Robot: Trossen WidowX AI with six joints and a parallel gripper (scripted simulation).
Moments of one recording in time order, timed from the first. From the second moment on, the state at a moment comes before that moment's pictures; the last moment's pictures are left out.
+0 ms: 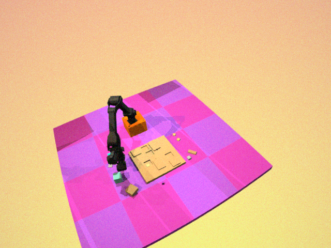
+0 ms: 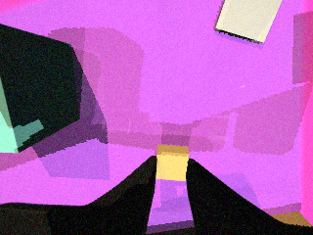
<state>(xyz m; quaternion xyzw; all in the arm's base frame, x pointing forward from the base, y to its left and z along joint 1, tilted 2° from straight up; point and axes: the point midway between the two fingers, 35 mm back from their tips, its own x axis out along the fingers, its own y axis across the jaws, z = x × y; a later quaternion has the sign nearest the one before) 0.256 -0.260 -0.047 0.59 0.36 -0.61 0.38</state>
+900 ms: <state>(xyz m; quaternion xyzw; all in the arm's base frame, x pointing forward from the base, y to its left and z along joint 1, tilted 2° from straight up) 0.254 -0.258 -0.044 0.59 0.37 -0.61 0.38</state>
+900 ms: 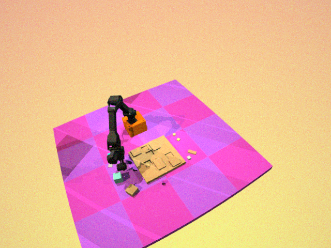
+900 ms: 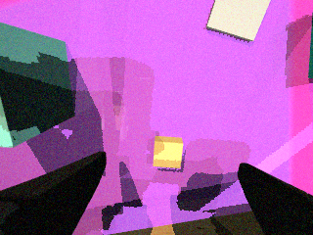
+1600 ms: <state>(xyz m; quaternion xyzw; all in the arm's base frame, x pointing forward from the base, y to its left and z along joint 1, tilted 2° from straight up) 0.257 -0.256 0.018 0.59 0.37 -0.60 0.39</state>
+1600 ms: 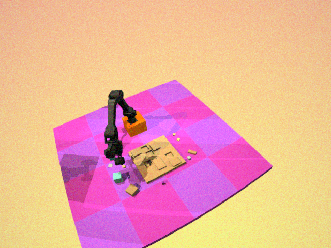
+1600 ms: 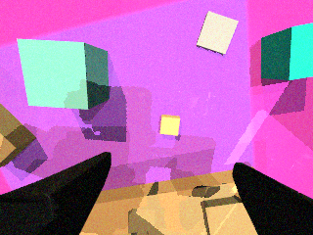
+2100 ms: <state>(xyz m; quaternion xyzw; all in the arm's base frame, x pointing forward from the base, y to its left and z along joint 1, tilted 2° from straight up) 0.314 -0.203 0.017 0.40 0.57 -0.42 0.58</state>
